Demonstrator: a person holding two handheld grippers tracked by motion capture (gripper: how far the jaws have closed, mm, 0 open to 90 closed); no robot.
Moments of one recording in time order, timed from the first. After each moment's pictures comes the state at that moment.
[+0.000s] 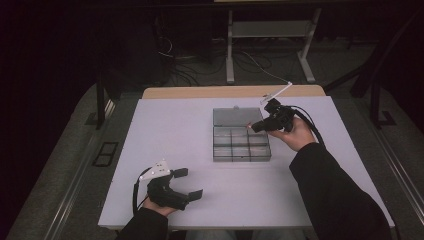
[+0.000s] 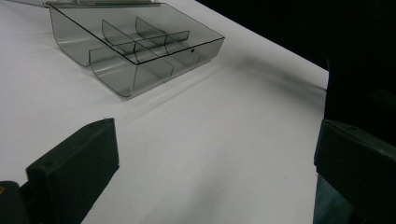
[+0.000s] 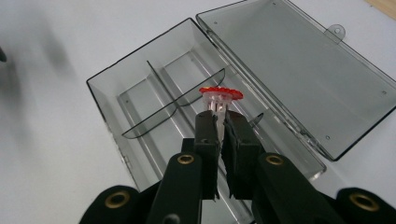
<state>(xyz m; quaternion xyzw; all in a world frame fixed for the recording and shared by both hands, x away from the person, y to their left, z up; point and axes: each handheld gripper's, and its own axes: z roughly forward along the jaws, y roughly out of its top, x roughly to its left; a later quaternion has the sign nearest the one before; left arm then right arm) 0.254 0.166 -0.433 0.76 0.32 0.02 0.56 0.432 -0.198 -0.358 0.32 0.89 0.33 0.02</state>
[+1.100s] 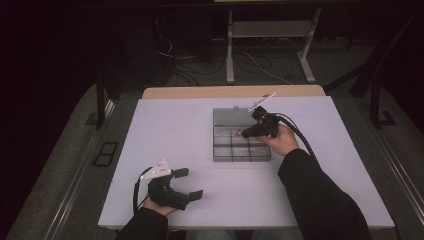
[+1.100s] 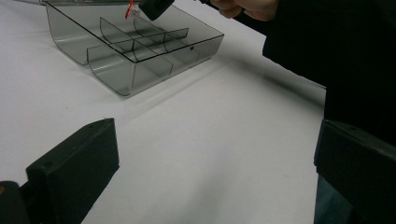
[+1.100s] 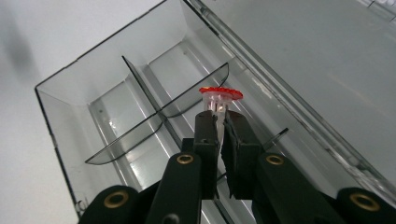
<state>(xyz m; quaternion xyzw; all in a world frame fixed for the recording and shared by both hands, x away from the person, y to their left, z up) 0.256 0.165 -0.434 0.77 0.31 0.01 0.56 0.451 -0.171 -0.408 0.33 0.89 0.32 0.00</state>
